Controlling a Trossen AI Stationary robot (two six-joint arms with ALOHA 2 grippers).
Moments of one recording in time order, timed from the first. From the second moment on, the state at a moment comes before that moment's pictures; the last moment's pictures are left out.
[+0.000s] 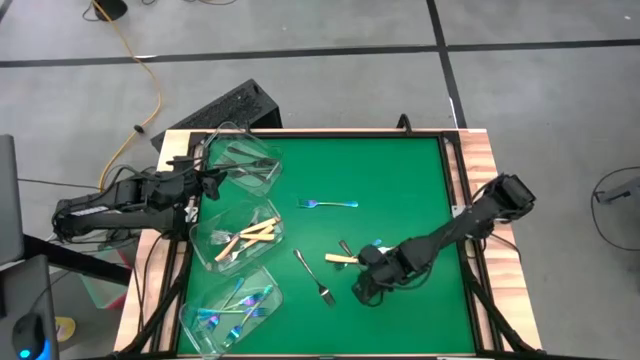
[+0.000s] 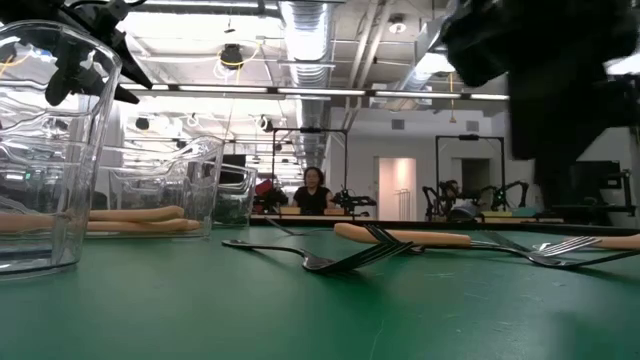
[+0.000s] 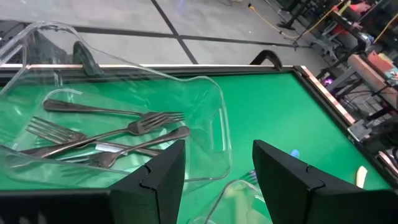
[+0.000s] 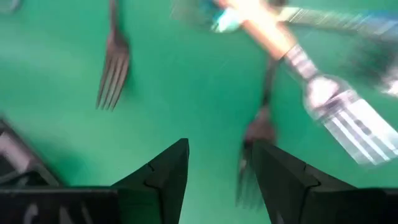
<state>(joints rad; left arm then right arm) 0.14 0.33 0.58 -0.80 -0.59 -0.85 0.49 1.69 1.14 -0.63 0.08 1.38</state>
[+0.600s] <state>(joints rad) 0.14 0.32 0.58 -0.80 -0.52 -0.81 0.36 1.86 1.18 -0.65 0.01 1.25</state>
